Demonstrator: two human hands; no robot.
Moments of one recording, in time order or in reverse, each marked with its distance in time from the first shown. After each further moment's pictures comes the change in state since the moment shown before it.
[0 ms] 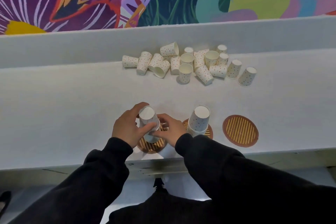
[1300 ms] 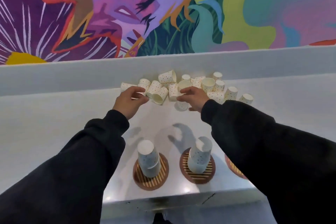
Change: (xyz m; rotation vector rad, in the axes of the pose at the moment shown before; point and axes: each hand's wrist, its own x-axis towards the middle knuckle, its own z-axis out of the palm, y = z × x) left_hand 0.161 0.031 -0.053 -0.465 -0.003 -0.126; right_hand 0.084 -0.091 -0.164 0.176 0.247 0.063
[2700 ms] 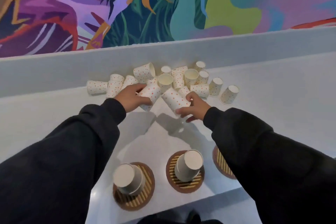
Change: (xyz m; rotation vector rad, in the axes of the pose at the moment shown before) left_hand 0.098 0.013 0.074 0.264 -0.443 0.003; right_hand 0.056 0.077 -0.051 0.011 -0.100 0.154
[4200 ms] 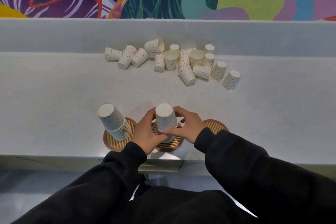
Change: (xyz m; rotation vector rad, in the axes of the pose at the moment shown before) left_hand -0.182 0.003 0.232 -0.169 0.379 -0.008; right_hand -0.135 0.107 0.010 -0.340 -0.143 -0.418
